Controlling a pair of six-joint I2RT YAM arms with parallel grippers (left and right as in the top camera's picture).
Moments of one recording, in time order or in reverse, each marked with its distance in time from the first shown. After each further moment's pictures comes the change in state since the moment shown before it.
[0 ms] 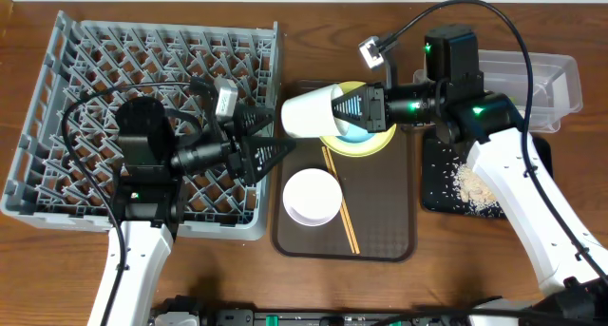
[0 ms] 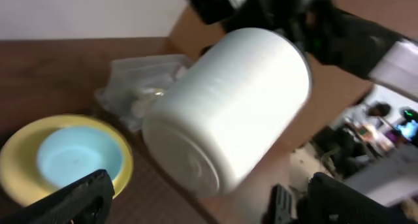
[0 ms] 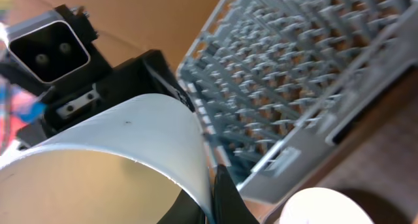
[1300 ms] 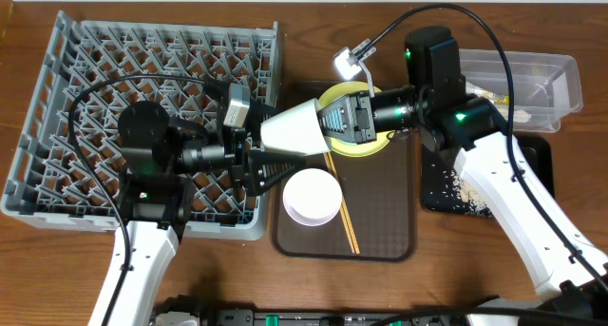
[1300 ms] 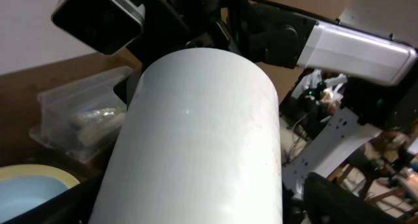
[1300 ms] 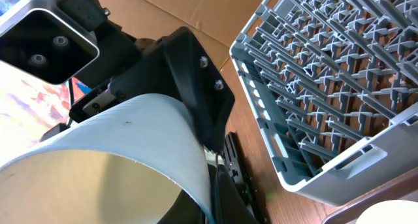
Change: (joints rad) left arm -0.064 0.000 0.000 0.234 0.143 -0.076; right arm 0.084 0.000 0.000 0.071 -0.145 0.110
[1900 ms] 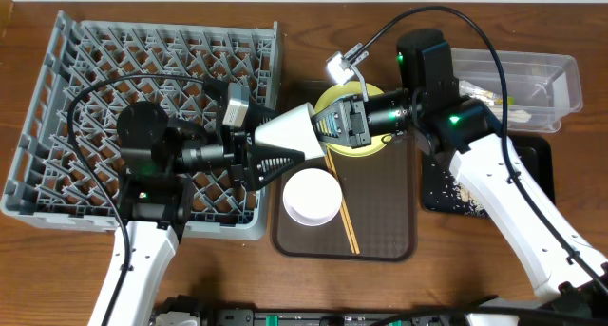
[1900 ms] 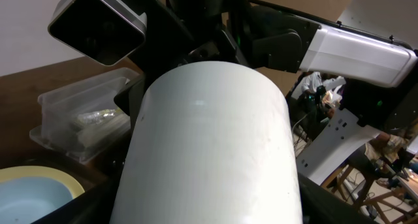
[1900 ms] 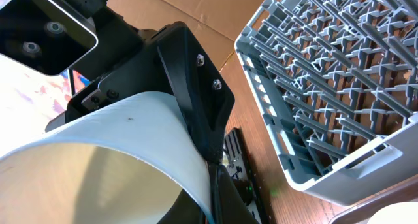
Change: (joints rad) left arm 0.000 0.000 0.000 0.014 0.000 -0.013; right arm 0.029 0.000 0.000 0.000 0.000 0.003
